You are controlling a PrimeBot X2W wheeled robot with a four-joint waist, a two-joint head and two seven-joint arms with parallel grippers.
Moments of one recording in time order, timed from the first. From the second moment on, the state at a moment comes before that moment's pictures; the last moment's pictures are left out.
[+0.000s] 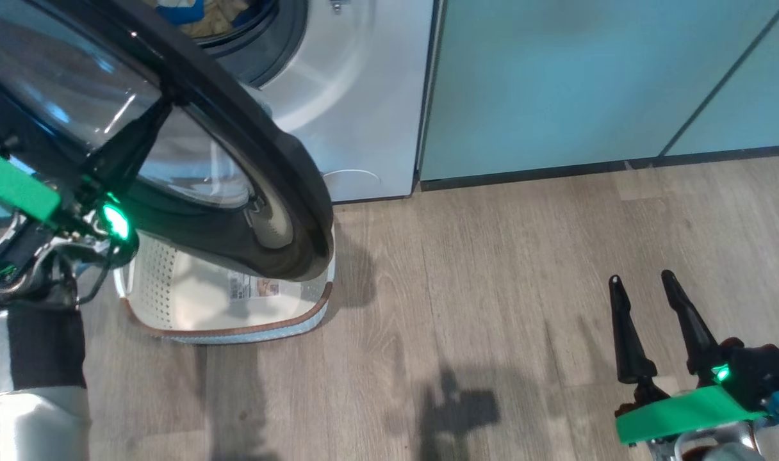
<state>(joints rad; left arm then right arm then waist) -0.51 0.20 0.33 0.28 -1.56 -0.12 0.73 -0.01 -0.05 0.16 0.04 0.22 0.13 -0.25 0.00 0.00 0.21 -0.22</state>
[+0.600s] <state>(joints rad) -0.32 0.10 0.44 -0.05 -1.45 -0.12 0.44 -0.01 -0.05 0.11 0.03 0.22 0.13 -0.25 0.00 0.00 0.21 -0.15</state>
